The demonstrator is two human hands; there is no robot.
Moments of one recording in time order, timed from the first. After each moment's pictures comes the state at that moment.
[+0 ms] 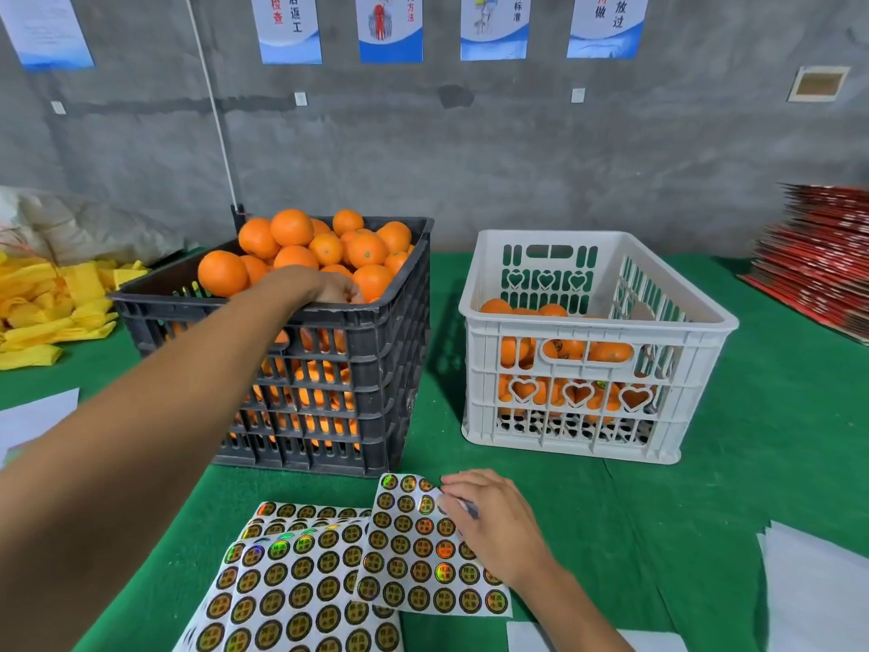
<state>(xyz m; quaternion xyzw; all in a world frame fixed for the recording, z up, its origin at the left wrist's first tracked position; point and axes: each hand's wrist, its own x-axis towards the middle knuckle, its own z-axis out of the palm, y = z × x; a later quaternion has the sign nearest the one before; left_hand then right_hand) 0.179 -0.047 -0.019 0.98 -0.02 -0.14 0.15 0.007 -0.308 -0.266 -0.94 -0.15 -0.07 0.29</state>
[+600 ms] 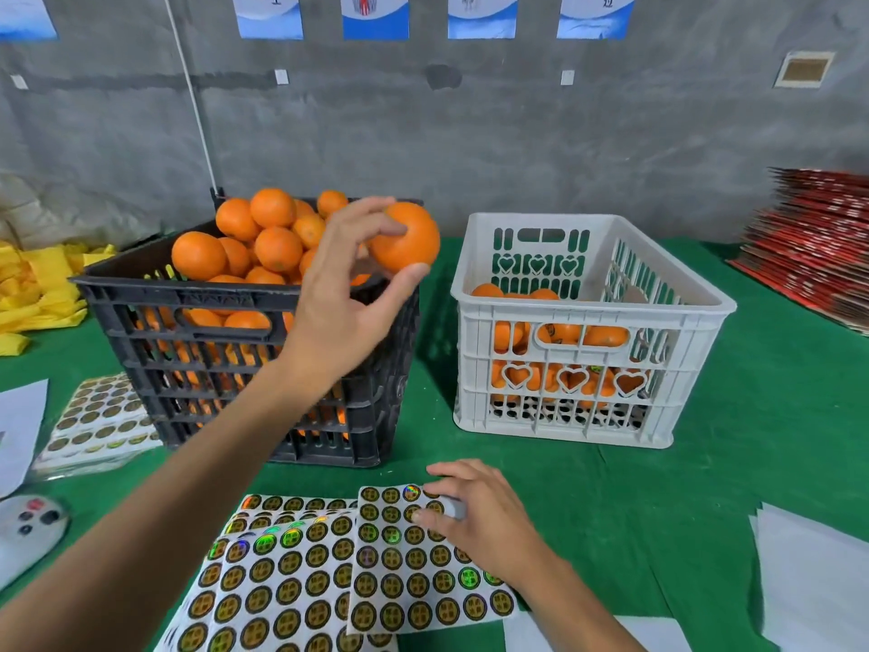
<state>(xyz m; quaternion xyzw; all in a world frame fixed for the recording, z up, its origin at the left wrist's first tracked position) 0.073 -0.110 -0.064 0.68 -0.39 0.44 0.43 -0.003 -0.304 -0.257 -0.94 -0.17 -0.01 0.30</state>
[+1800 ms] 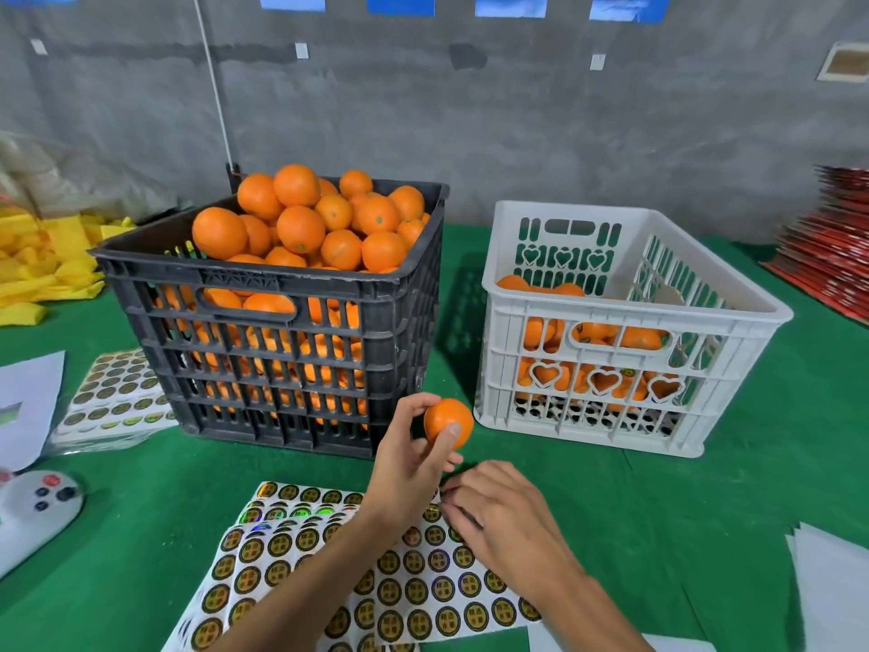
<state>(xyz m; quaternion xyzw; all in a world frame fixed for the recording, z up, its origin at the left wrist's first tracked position) 0.037 -0.138 -0.254 0.71 -0.14 0.10 0.68 -0.011 -0.301 -0.247 -0.90 -0.32 -0.25 0.14</state>
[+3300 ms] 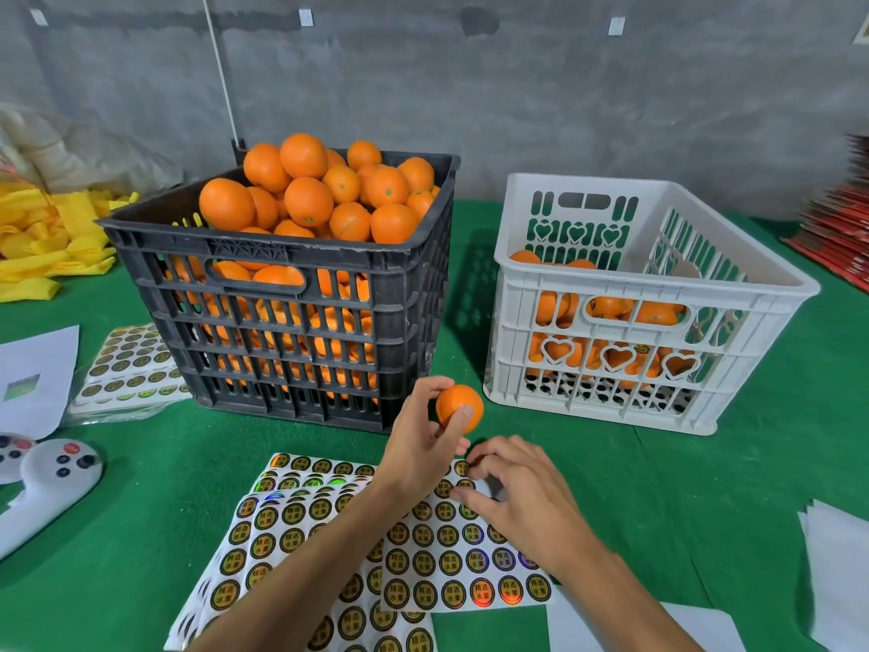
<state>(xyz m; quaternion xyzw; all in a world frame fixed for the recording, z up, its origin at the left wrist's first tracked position) 0.044 -0.138 -0.263 0.79 -0.12 0.09 0.59 -0.009 -0.311 -0.258 -0.94 -0.21 -0.10 0.24</state>
